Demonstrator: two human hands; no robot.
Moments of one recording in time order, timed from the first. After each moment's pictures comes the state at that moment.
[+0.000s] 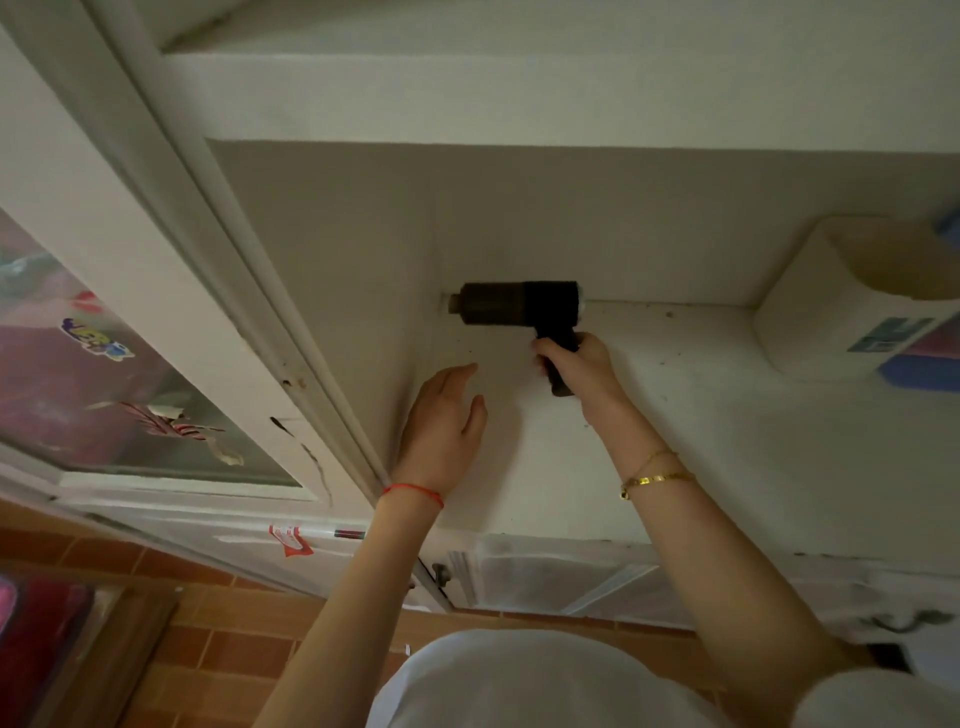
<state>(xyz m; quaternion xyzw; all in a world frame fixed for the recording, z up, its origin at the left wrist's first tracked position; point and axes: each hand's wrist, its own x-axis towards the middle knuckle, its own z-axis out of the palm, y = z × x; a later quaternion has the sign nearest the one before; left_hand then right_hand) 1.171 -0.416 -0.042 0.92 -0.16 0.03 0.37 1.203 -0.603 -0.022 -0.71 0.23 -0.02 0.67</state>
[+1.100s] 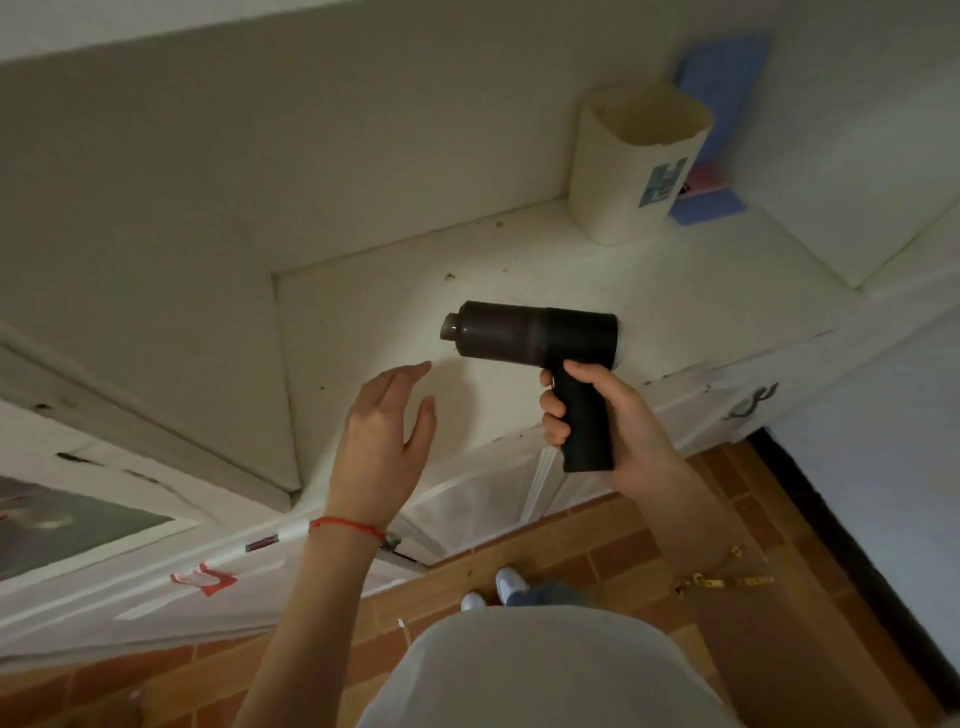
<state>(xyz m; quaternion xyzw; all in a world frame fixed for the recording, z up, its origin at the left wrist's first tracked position) 1.095 -0.439 -0.029 0.87 -0.34 0.00 0.35 0.974 -0.639 -0.005 -0.33 0.21 0.01 0.92</state>
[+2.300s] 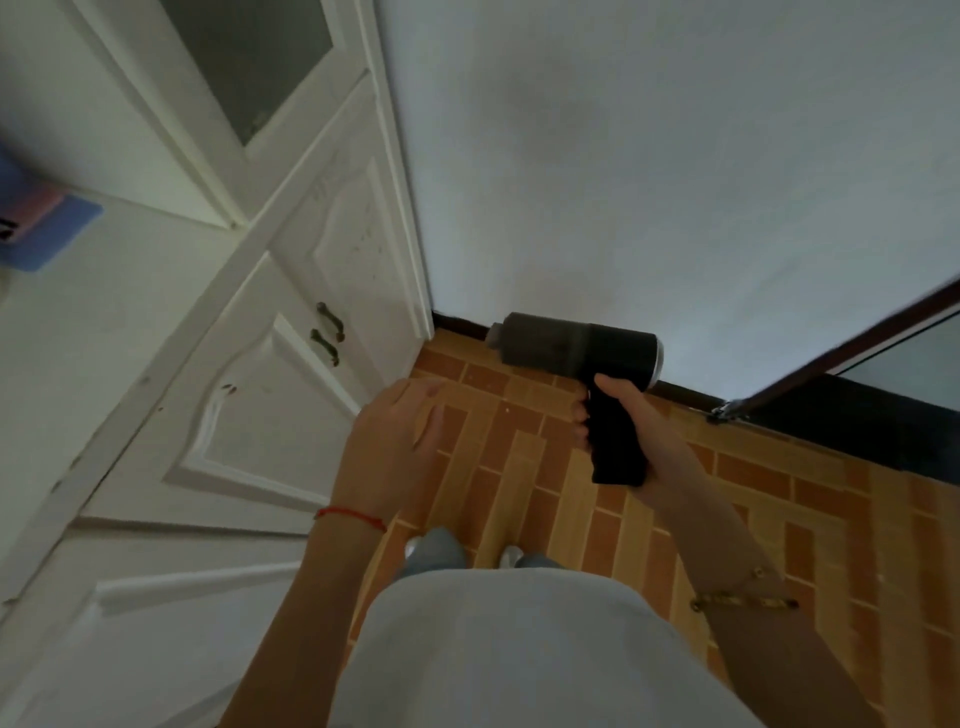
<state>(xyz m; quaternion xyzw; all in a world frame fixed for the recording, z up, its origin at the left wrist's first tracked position) 0.725 -0.747 -0.060 0.66 -0.67 -0.22 0.26 0.482 -0.766 -0.029 -0.20 0.52 -0.39 0.74</state>
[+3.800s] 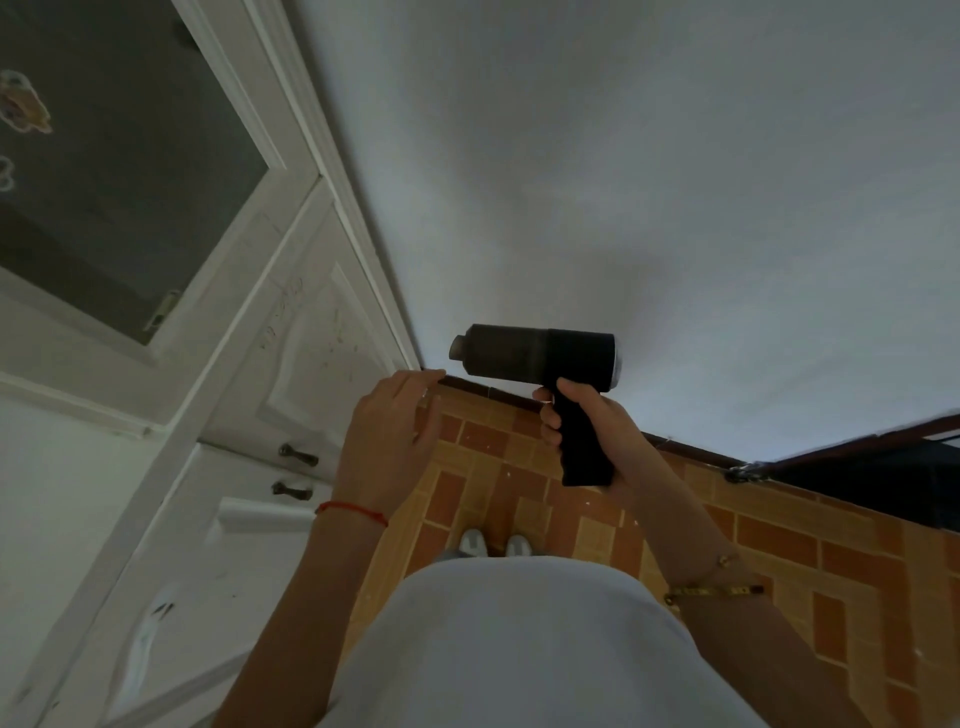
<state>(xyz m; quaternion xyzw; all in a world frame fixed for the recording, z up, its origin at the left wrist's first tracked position) 0.725 -1.029 -0.068 0.64 -0.70 -0.22 0.22 0.492 -1.038 -0.060 -0.23 0.49 -0.36 0.76</state>
